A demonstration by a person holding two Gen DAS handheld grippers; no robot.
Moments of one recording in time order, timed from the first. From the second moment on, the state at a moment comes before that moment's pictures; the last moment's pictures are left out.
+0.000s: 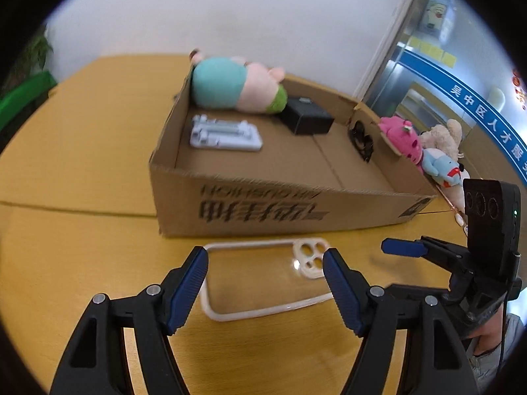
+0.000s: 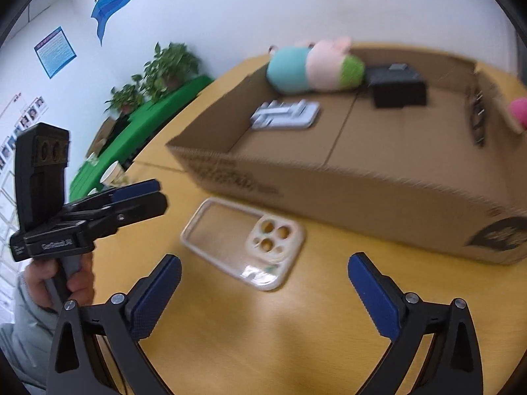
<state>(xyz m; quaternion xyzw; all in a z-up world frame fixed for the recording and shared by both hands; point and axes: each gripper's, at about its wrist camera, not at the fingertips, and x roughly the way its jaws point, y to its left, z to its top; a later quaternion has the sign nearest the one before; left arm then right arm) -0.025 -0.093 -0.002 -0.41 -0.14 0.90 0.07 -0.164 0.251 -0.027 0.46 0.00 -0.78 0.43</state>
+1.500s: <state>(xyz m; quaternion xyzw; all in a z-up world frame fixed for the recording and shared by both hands) -0.019 -0.071 0.006 -0.39 -0.19 0.89 0.12 -0.150 0.264 -0.026 0.42 -0.04 -0.77 0.49</state>
